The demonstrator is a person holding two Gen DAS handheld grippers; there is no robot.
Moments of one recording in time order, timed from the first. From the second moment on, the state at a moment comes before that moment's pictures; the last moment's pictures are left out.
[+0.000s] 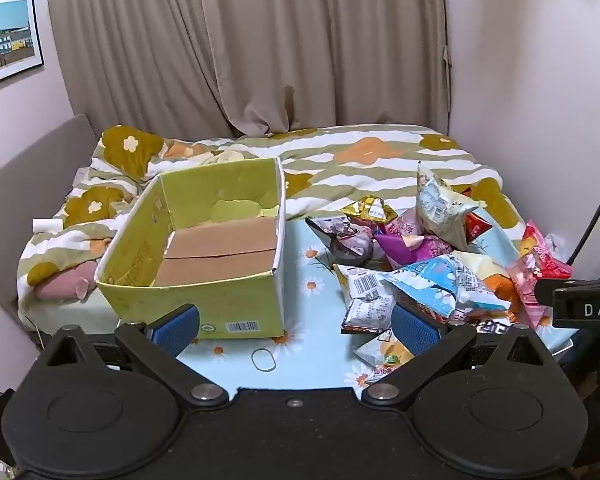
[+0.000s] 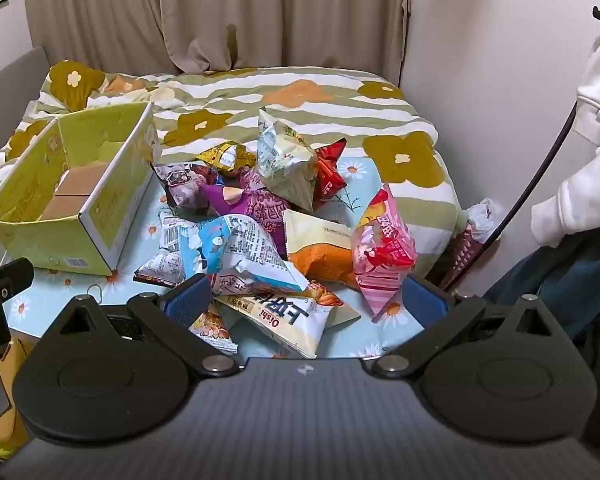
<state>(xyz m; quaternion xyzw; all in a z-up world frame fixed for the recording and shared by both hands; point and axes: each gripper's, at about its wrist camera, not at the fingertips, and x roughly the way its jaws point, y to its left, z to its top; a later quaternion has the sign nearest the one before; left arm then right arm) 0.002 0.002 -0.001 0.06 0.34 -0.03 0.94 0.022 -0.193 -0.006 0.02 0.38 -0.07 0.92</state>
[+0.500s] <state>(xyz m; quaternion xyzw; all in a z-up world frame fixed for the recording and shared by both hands) 0.004 -0.001 0.000 0.07 0.34 -0.03 0.94 0.020 -0.199 -0.002 0.03 0.38 -0.08 0.92</state>
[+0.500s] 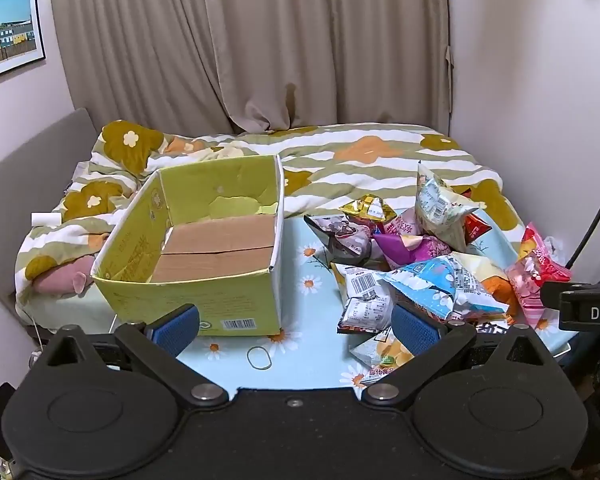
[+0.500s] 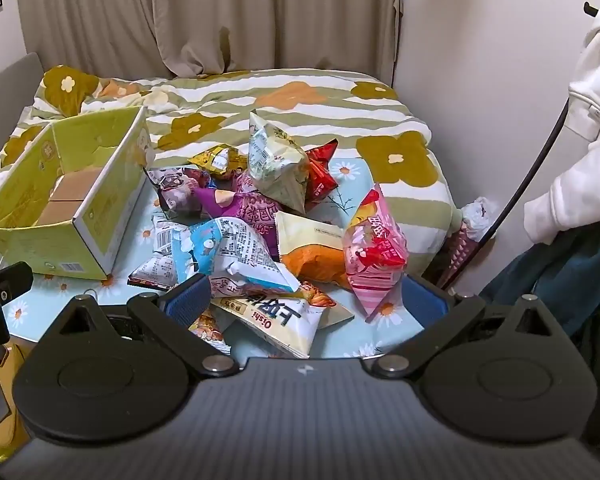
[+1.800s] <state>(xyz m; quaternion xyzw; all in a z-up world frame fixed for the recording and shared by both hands) 0.005 -0.005 0.003 0.06 0.34 -0.02 0.94 0.021 -0.200 -0.003 0.03 0.38 -0.08 0.92</state>
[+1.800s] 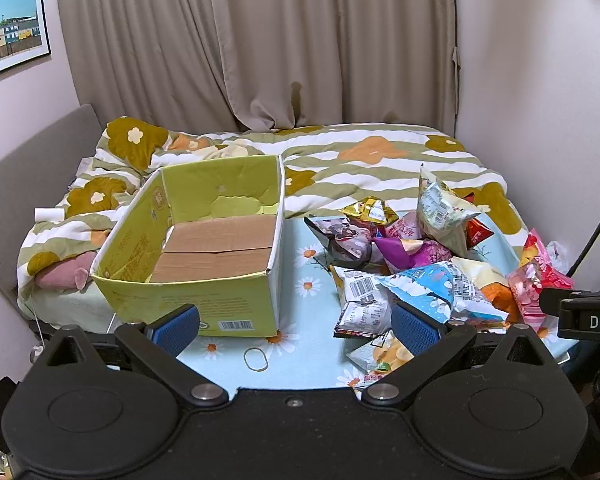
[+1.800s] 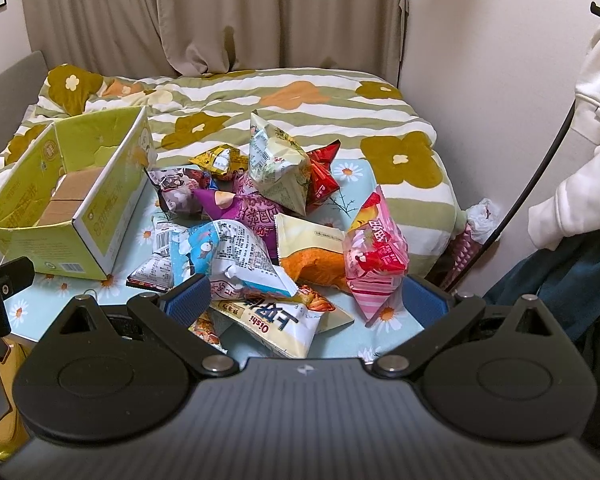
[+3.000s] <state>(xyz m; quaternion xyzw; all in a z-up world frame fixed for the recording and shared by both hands) 0.006 -0.010 0.002 0.05 0.34 -0.02 0.94 0.020 -0.203 -0.002 0.03 0.38 -0.07 0.92</state>
